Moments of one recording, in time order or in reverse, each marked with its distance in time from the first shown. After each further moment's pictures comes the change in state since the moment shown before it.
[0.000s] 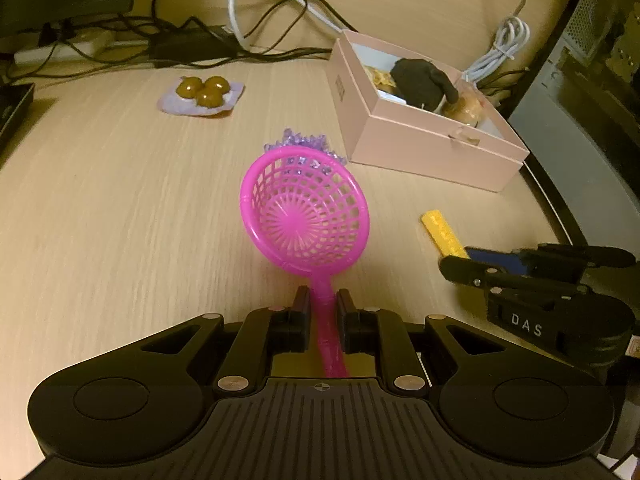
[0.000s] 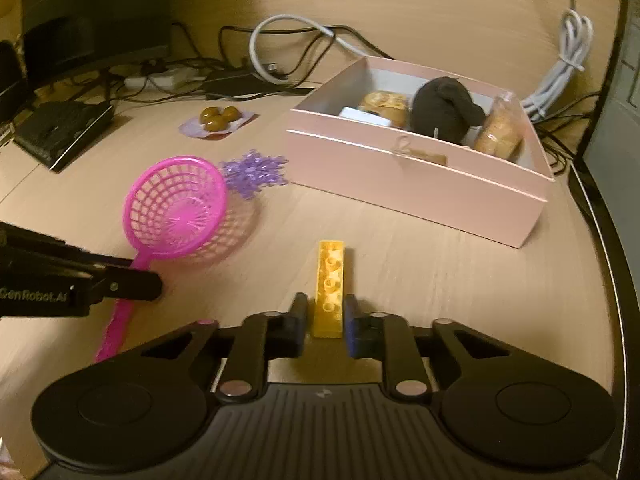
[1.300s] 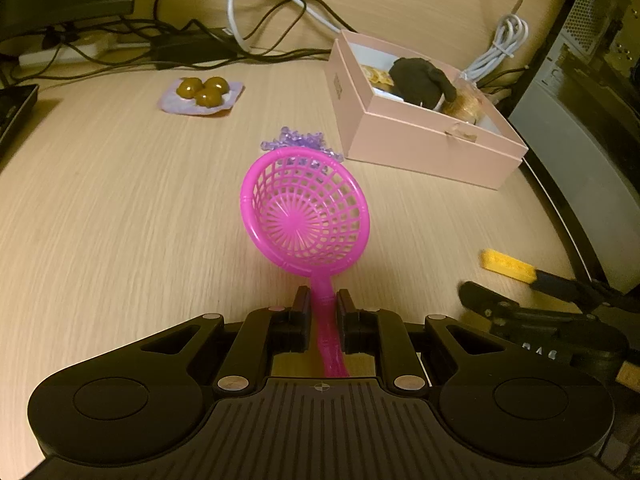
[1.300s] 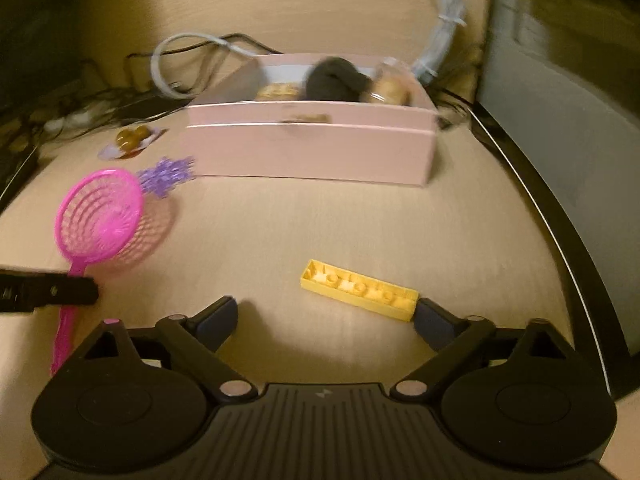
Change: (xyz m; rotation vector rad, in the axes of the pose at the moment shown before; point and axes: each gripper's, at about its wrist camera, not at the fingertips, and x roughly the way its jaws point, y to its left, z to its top) left arm -0.002 -0.007 -0.006 0.003 -0.016 0.022; right arm -0.010 -0.015 -0.035 0.175 -0.078 -0.190
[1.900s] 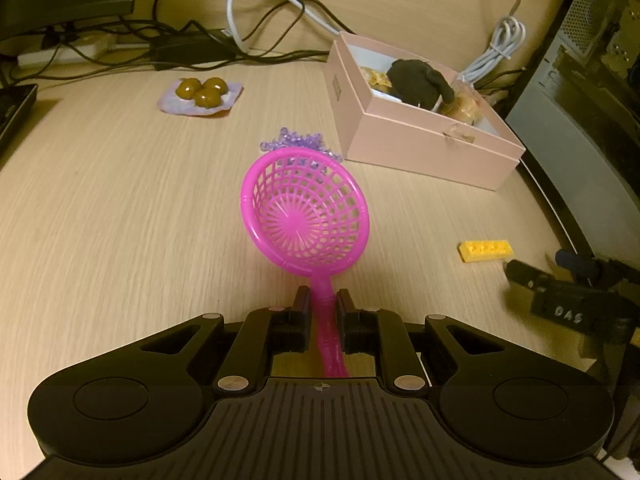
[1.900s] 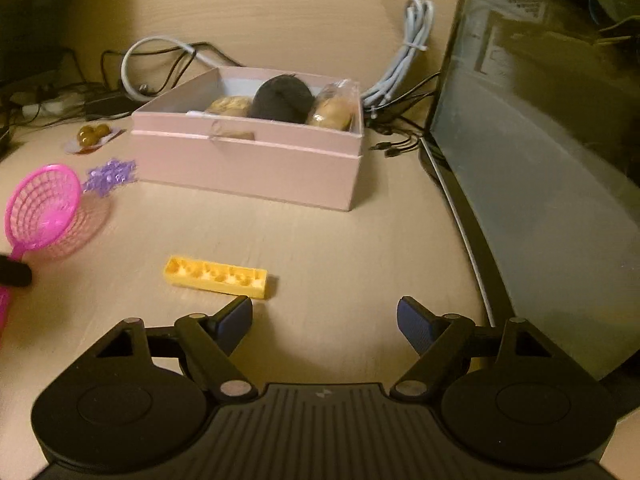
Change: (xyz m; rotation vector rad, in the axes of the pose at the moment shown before) left arm -0.001 0.001 -0.001 0.000 -0.006 -0.008; right arm -0.010 -0.044 0.006 -0.014 -0.035 -0.097
